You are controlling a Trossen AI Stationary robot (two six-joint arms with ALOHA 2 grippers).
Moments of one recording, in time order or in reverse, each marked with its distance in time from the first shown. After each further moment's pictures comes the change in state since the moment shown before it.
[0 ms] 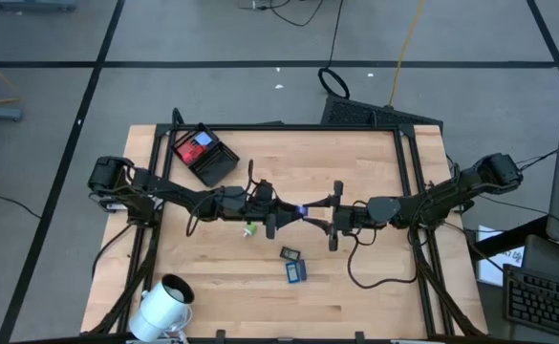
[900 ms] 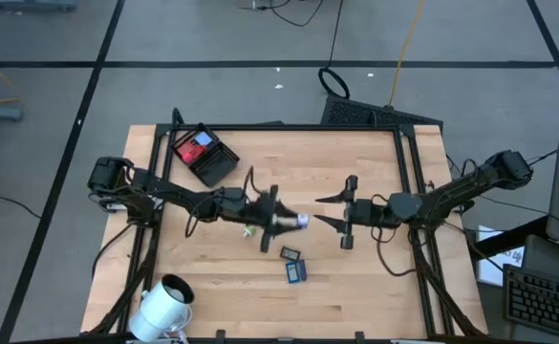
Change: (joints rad) left arm -0.033 -0.001 0.004 -0.011 0.169 0.595; right arm 0.066 -0.184 0.000 -0.043 0.068 0.256
